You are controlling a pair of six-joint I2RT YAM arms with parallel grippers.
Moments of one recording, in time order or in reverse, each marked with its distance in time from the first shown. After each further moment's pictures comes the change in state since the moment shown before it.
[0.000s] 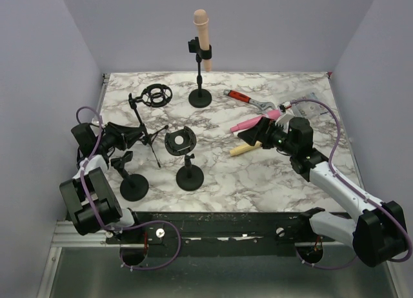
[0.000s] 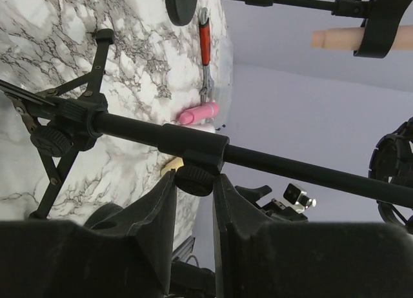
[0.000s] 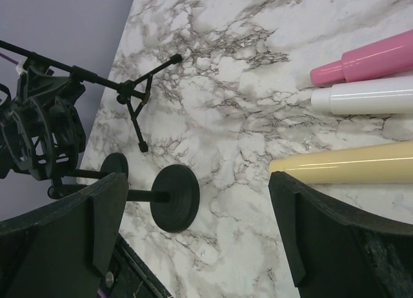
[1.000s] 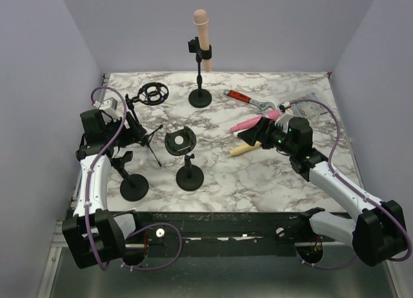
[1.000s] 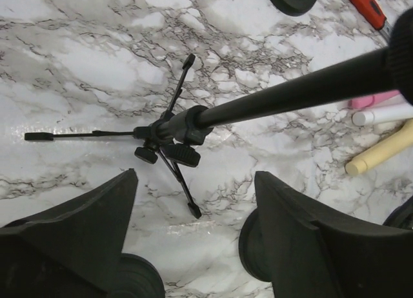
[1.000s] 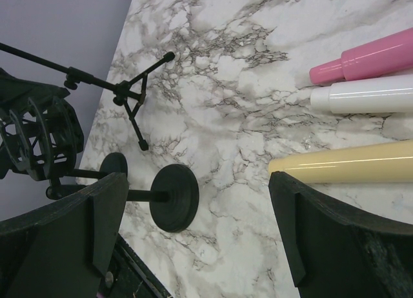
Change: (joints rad) left arm -0.208 -0.289 0.219 -0.620 -0.500 0.876; right arm 0.000 0.006 0.000 0.001 0.000 0.000
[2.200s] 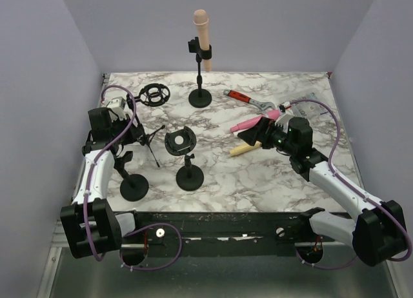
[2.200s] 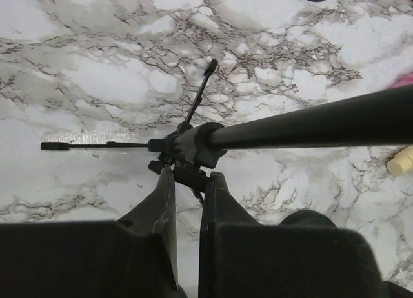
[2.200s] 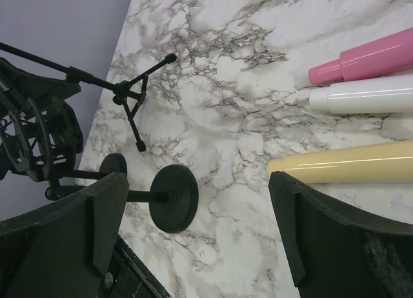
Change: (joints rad) left arm -0.064 0.079 -0.016 0.085 -0.076 0.105; right arm 0.000 0.000 0.000 0.000 0.004 0.000
